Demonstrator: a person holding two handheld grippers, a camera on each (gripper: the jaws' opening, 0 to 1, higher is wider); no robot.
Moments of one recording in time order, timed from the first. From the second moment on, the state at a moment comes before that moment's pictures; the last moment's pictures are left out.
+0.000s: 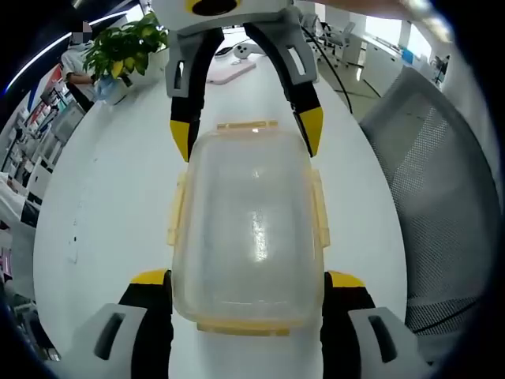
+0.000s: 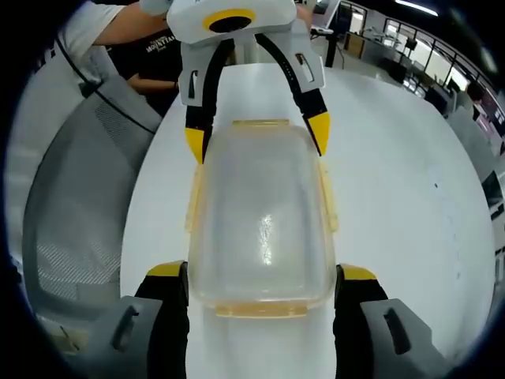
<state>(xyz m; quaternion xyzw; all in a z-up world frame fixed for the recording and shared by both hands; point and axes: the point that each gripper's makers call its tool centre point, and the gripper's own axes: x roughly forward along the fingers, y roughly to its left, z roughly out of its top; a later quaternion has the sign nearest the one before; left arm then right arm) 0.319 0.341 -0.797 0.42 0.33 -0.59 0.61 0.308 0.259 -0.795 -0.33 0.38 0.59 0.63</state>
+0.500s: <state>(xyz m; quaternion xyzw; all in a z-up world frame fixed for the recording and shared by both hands) 0.349 0.346 -0.797 0.42 0.33 -0.59 0.61 0.339 0.264 -0.795 -0.33 0.38 0.59 0.63</state>
